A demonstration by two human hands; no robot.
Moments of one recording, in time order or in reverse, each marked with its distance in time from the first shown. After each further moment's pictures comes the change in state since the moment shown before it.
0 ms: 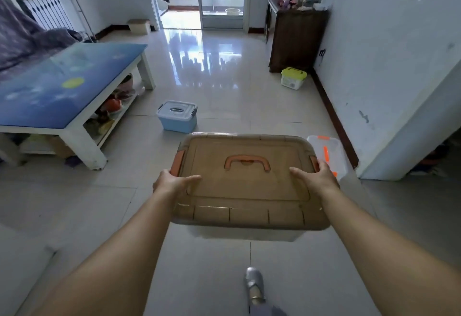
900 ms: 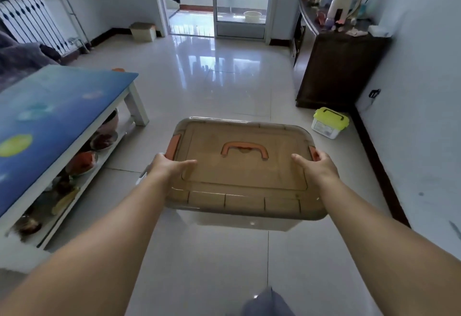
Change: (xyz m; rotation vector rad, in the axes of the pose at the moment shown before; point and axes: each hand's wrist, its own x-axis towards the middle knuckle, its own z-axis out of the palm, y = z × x) left_hand 0.612 0.467 0.043 0.034 0.081 0.017; right_hand 0.656 -0.428 0.149 0.042 -0.033 -0.025
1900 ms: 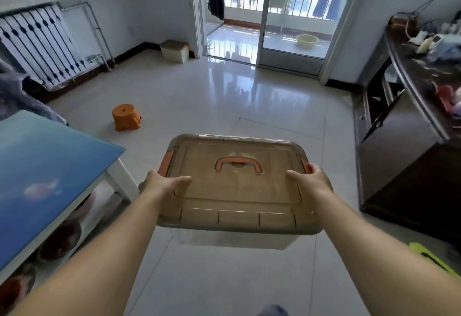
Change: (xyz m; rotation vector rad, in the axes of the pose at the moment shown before) left_hand 0.725 0.410 0.025 -0.018 0.199 -0.185; right_hand 0.737 -0.454 0.285 -0.087 -0.243 -0.061
